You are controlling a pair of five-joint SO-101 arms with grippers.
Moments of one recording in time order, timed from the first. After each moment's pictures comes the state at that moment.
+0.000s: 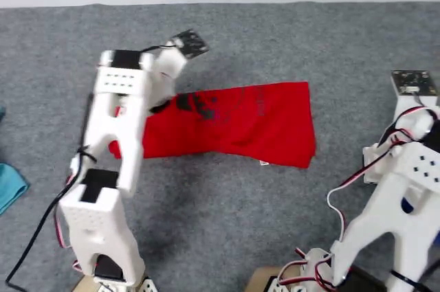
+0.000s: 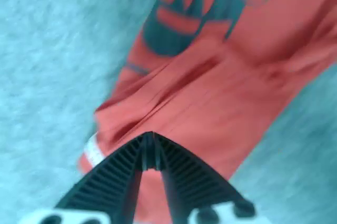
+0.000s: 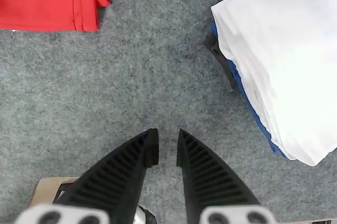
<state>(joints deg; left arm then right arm) 4.5 24.7 -17.4 83.4 -34.0 28.5 -24.2 11.9 99.4 26.8</state>
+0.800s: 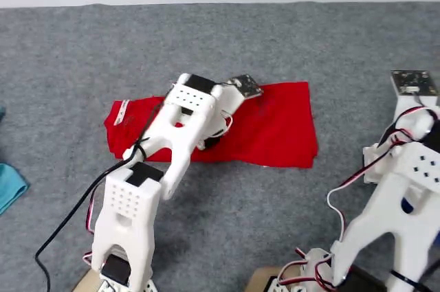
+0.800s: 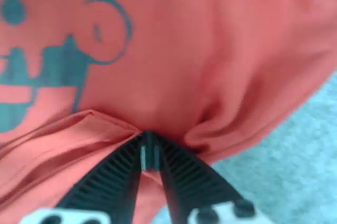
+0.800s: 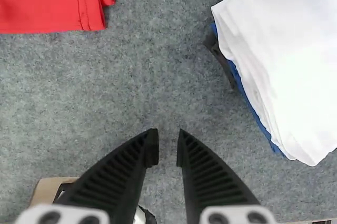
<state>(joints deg) 20.8 39.7 -18.0 87.0 -22.8 28.5 -24.2 11.9 99.4 26.8</state>
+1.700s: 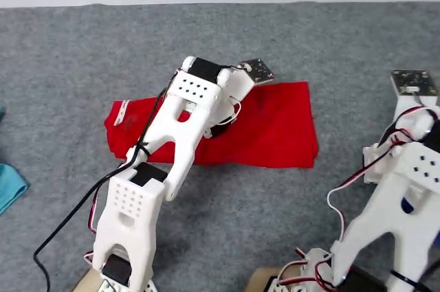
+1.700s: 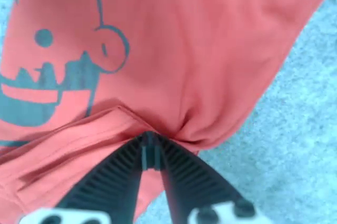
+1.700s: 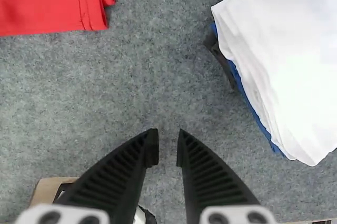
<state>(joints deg) 21.5 40.0 -34.7 98.7 -22.8 28.5 -24.2 11.9 99.4 26.8</state>
